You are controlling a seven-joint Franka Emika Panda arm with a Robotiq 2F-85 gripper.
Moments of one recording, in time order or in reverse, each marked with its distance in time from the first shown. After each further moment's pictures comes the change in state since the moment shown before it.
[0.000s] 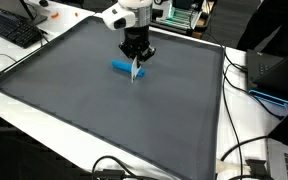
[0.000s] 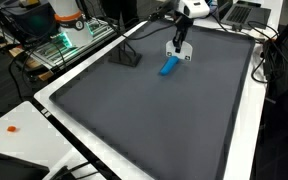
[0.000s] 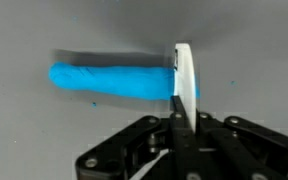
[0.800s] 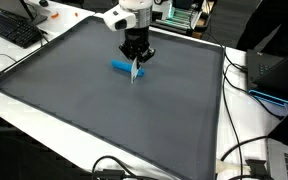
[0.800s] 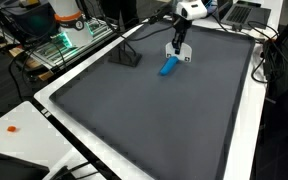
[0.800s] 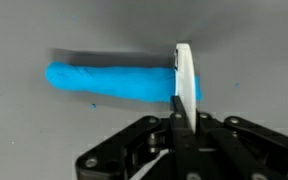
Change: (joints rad) arm 0.002 0.000 -0.005 -0.031 -0.005 0.055 -0.006
